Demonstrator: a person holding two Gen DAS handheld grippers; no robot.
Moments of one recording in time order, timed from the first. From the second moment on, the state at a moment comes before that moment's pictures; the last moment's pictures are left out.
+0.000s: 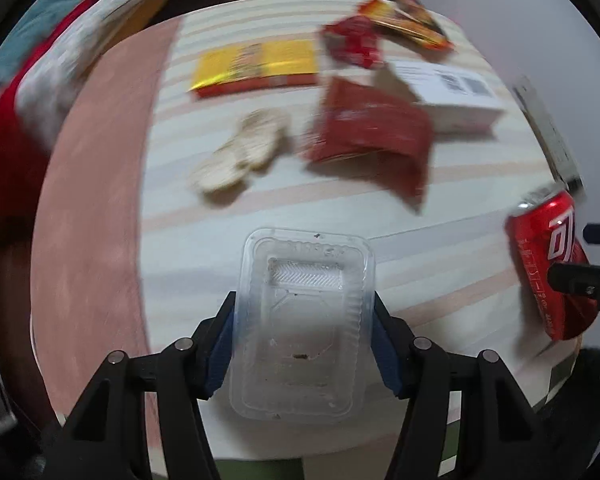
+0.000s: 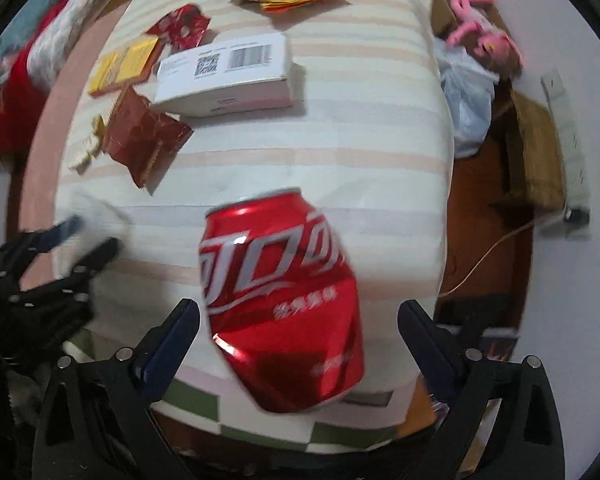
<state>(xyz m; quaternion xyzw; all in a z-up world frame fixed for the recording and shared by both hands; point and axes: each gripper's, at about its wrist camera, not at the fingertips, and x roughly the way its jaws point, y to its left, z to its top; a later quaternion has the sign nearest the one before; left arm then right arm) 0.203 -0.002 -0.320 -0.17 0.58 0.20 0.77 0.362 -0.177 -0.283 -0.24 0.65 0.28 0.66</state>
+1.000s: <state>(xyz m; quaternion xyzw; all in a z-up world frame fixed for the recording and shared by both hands) 0.094 0.057 -0.165 -0.15 0.42 0.31 0.84 0.252 -0.110 -0.199 -0.13 0.55 0.36 0.74</state>
